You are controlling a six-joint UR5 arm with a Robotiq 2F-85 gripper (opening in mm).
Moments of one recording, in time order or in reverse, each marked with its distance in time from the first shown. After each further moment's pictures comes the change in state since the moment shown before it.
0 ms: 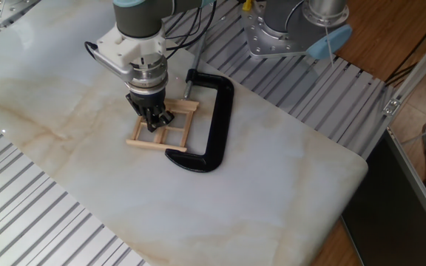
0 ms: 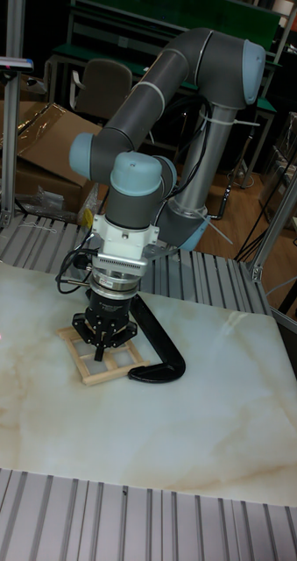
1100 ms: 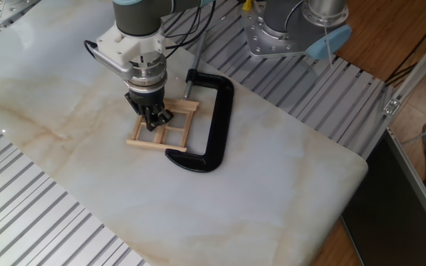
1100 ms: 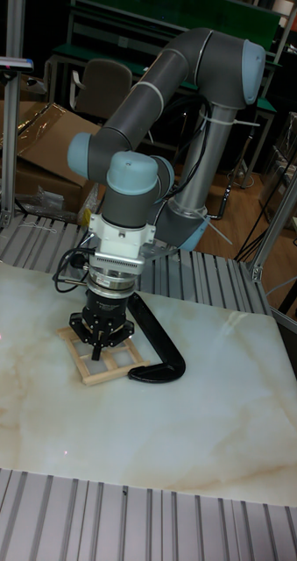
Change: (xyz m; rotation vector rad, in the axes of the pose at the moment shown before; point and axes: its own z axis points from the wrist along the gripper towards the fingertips) arm 0.002 -0.006 0.001 0.000 -0.005 -0.014
